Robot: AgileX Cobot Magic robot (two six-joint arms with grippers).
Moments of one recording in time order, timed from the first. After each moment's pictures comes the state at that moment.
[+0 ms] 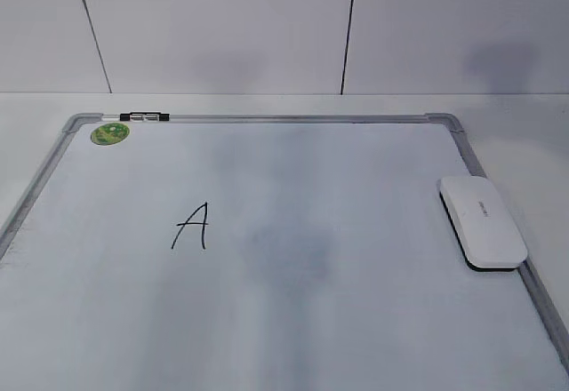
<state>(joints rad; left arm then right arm) -0.01 0.85 -1.02 -0.09 0.93 0.06 0.20 1.05 -1.46 -0.01 1.26 -0.02</state>
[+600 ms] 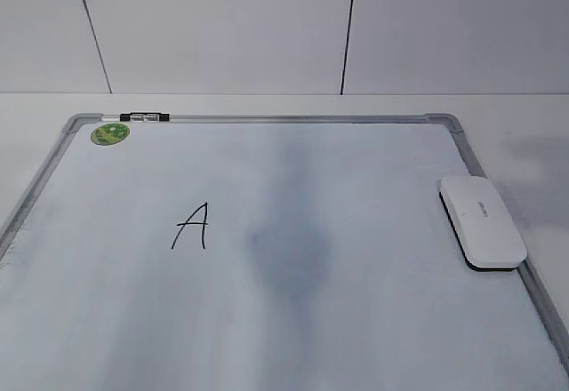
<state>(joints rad) -0.01 0.54 -0.75 -0.16 0.84 0.06 0.20 0.60 -0.96 -0.01 1.05 -0.05</state>
